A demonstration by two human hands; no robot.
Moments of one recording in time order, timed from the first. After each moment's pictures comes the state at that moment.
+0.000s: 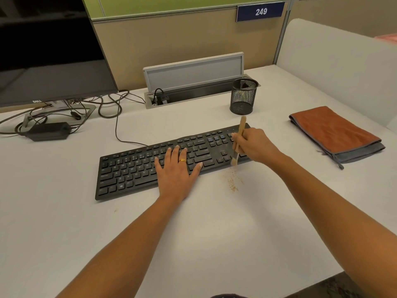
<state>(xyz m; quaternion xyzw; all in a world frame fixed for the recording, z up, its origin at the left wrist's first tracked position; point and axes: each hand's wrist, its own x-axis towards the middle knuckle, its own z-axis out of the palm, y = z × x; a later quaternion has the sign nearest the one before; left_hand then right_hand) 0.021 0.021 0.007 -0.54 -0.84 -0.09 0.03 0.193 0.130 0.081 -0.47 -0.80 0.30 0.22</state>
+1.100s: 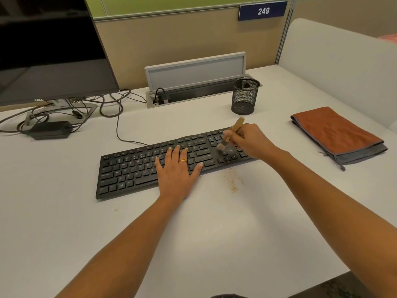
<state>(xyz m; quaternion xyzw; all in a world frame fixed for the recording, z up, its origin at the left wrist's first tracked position) 0.020 0.022 0.007 -0.54 -0.84 -0.09 0.03 0.186 0.142 0.082 -0.41 -0.83 0.30 0.22</state>
